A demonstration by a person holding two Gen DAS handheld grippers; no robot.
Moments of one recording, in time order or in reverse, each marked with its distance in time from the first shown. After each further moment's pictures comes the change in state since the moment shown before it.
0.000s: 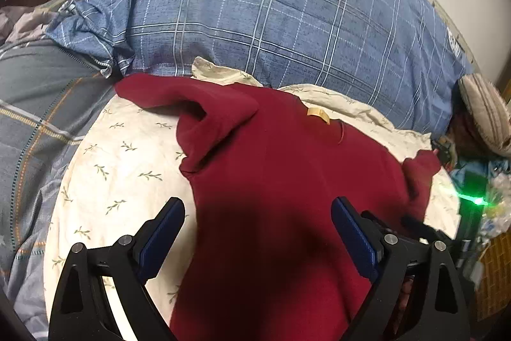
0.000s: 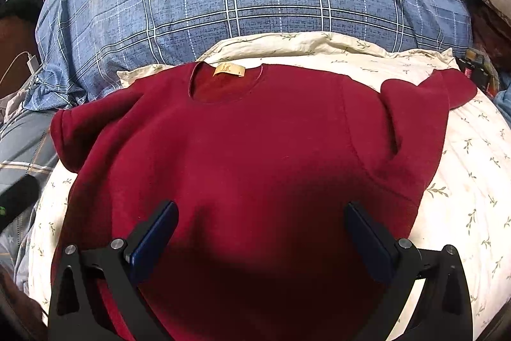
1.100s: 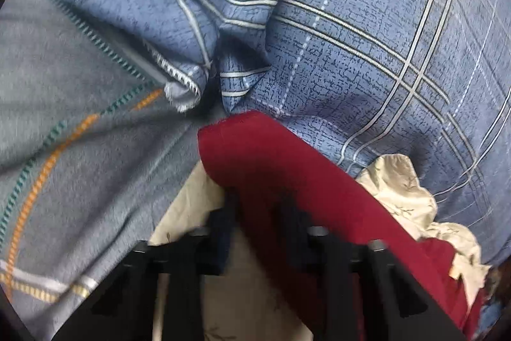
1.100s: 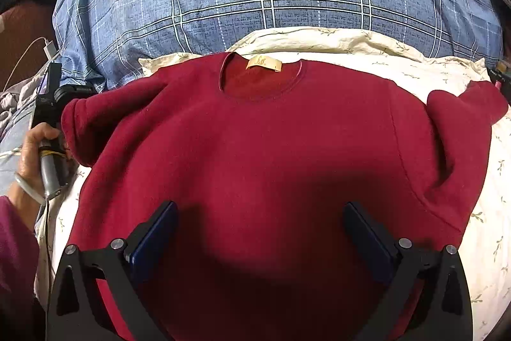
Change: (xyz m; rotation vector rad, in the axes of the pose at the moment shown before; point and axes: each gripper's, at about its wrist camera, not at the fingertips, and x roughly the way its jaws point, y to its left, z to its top) left arm 0.190 0.238 0.133 -0.375 0.044 0.266; right arm 0.022 0.017 0.009 -0.060 0.039 0.094
